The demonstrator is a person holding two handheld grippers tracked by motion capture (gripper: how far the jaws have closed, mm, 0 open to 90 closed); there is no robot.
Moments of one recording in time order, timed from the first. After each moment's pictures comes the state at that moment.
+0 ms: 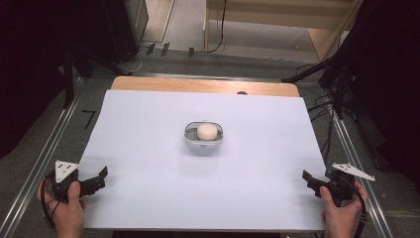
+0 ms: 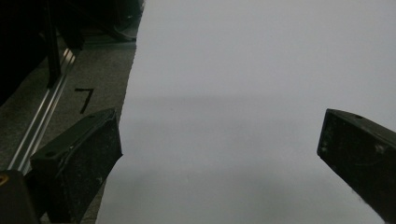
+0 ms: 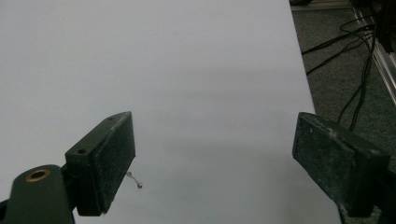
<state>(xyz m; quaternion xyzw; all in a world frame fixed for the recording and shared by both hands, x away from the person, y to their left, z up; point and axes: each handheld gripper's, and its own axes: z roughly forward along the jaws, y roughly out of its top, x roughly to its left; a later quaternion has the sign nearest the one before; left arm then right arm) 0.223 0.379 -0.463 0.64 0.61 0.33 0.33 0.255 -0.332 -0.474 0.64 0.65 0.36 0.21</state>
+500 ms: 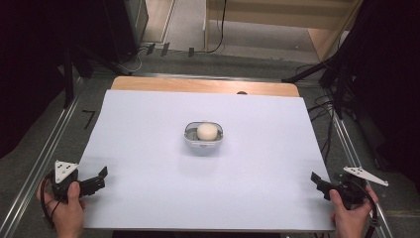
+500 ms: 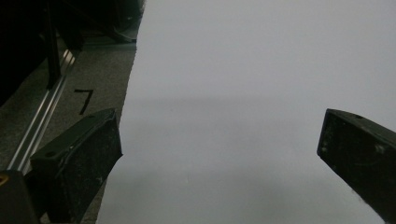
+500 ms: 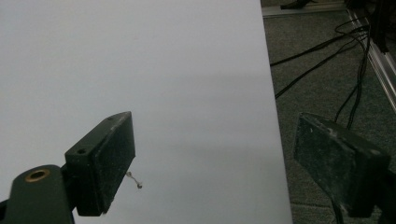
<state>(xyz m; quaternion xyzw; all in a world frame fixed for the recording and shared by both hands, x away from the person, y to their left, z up) 0.223 0.379 -0.463 0.64 0.61 0.33 0.34 0.246 -0.354 -0.473 0.64 0.64 0.37 0.21</state>
